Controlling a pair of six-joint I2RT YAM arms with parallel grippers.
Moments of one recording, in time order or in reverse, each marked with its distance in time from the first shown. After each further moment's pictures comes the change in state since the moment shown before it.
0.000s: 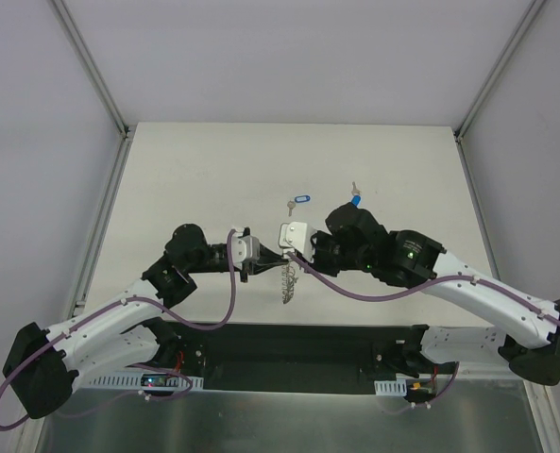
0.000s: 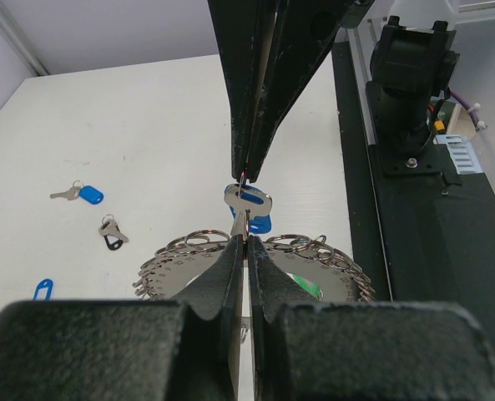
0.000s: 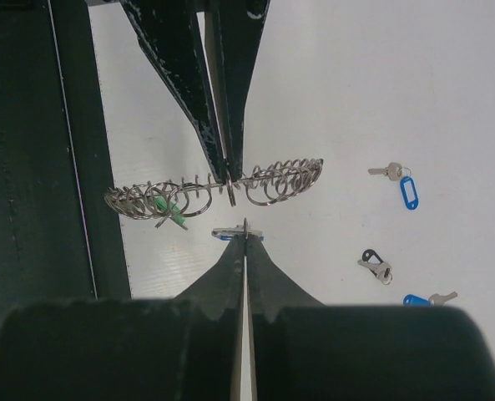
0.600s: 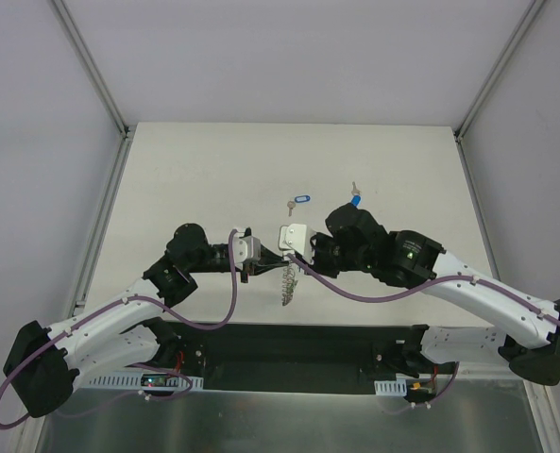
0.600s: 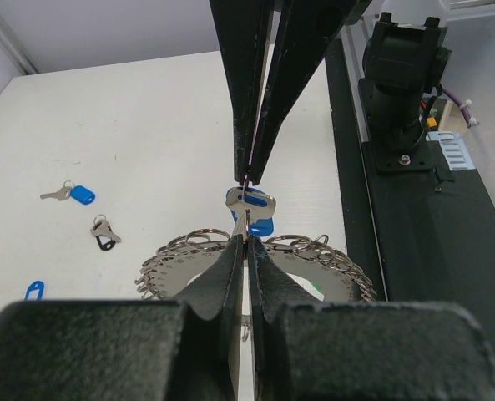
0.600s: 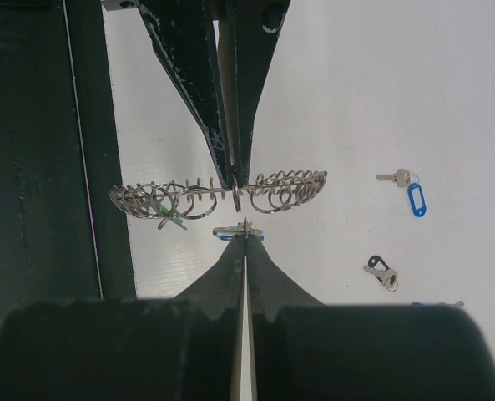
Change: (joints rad) left arm -0.002 0.011 0.000 0.001 0.021 -0.002; right arm 0.000 -0.003 -0.007 0.000 -0.031 -0.007
